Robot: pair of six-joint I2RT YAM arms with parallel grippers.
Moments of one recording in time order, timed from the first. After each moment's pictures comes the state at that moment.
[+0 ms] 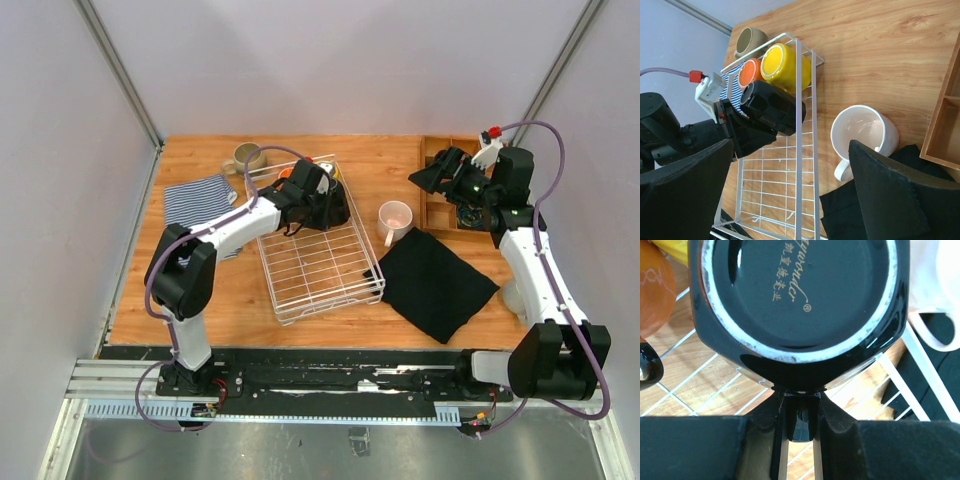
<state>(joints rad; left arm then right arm) -0.60 1.82 1.39 -0.37 0.05 -0.32 -0.02 1.27 1.09 -0.19 -0.59 0.53</state>
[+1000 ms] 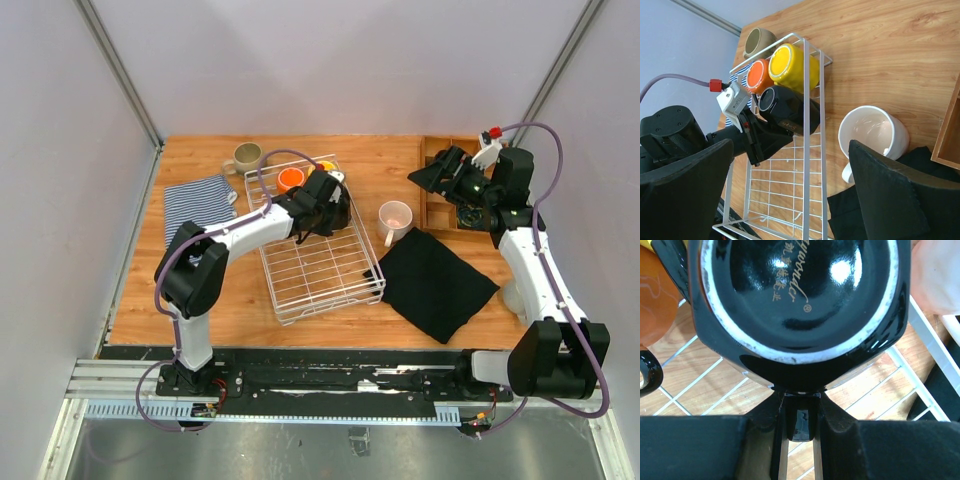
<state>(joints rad) -0.67 1.88 1.38 -0.34 -0.13 -0.25 -0.03 1.27 1.08 -0.15 -0.62 0.57</state>
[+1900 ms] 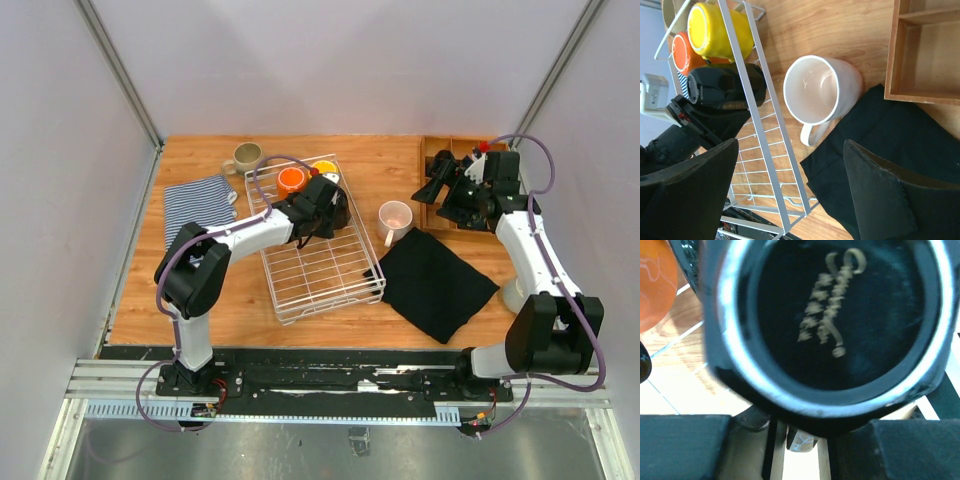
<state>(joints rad) -0.68 1.88 1.32 -0.25 -0.17 -0.35 -0.03 1.39 1.16 -0.48 -0.48 0.50</state>
